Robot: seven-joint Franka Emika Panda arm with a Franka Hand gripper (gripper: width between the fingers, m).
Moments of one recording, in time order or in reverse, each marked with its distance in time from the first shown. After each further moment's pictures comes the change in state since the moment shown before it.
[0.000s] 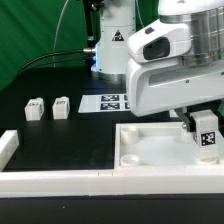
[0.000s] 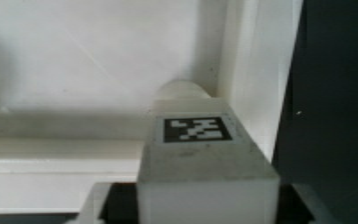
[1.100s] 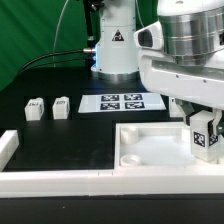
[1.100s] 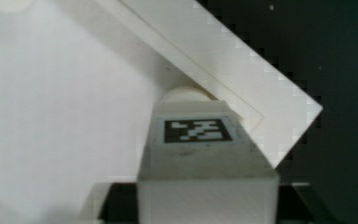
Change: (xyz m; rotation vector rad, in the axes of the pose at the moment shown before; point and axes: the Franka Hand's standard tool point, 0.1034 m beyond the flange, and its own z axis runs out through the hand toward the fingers) arm 0.000 0.002 0.001 -0.004 0.016 1.103
